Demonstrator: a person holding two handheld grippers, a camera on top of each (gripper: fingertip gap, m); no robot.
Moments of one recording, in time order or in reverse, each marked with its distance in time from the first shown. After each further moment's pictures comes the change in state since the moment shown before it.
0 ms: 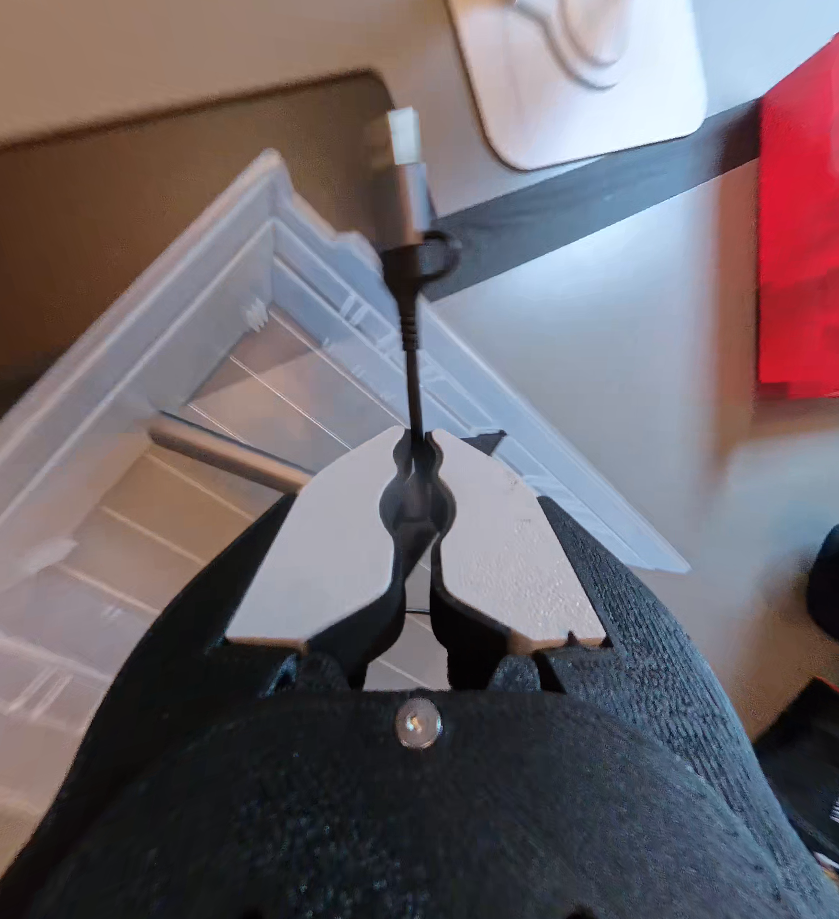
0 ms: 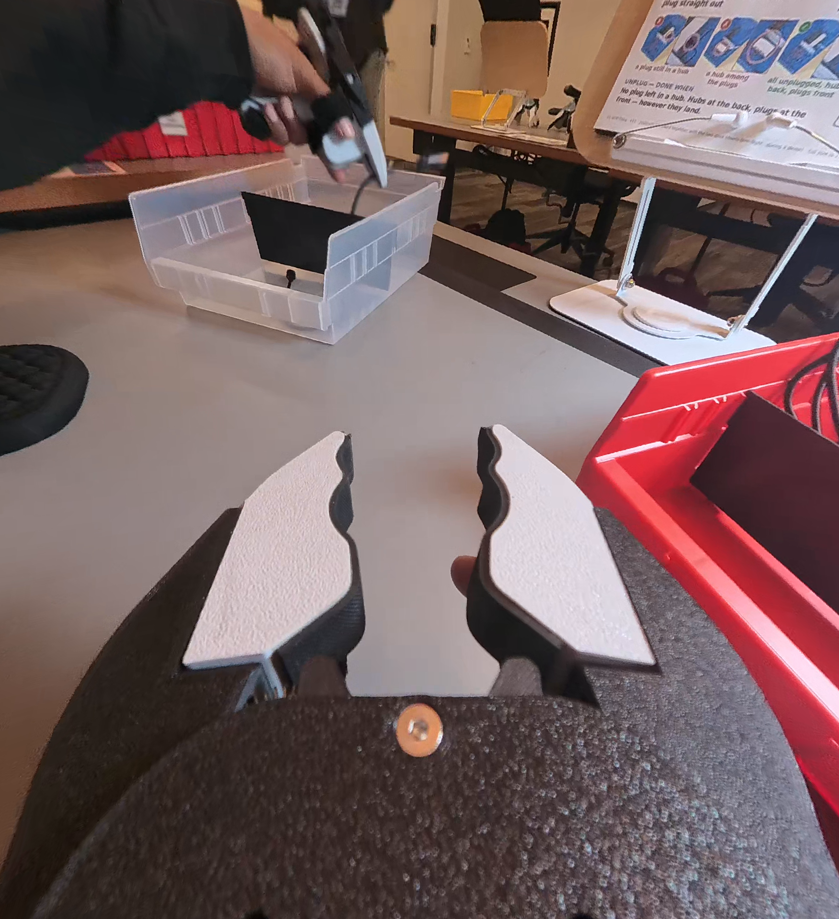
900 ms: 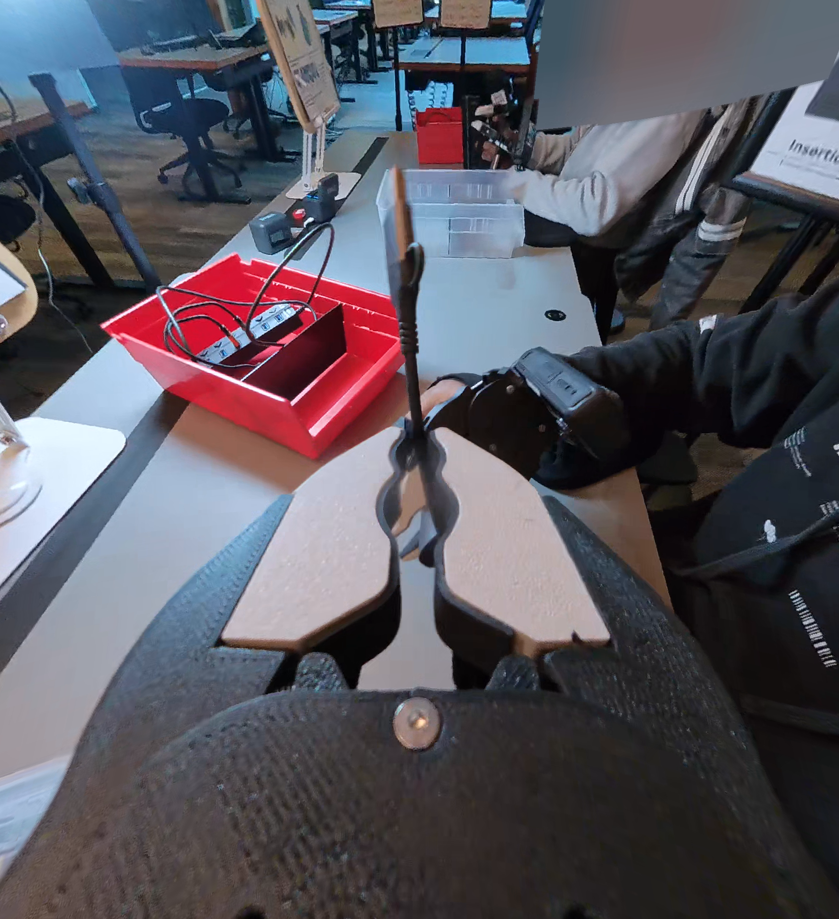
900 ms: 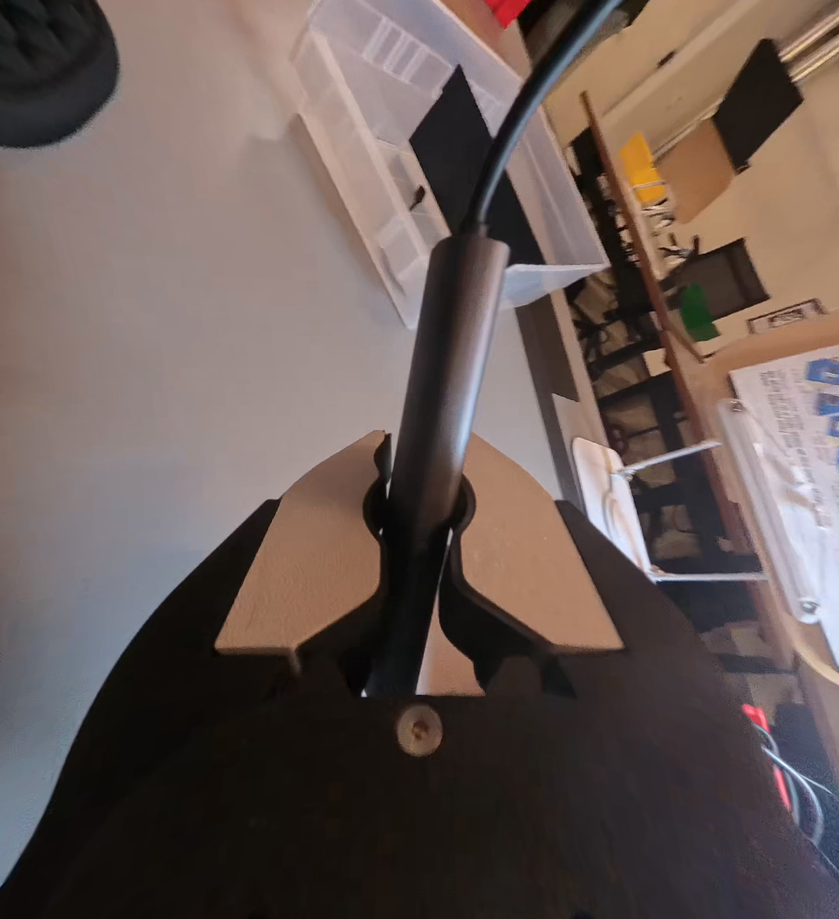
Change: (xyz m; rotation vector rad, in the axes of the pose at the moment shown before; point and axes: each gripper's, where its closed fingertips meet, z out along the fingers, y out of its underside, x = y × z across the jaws) left arm 0.347 0.125 -0.087 0.498 0.541 0.882; right arm -0.068 -0.008 0.068 -0.136 -0.163 -0.807
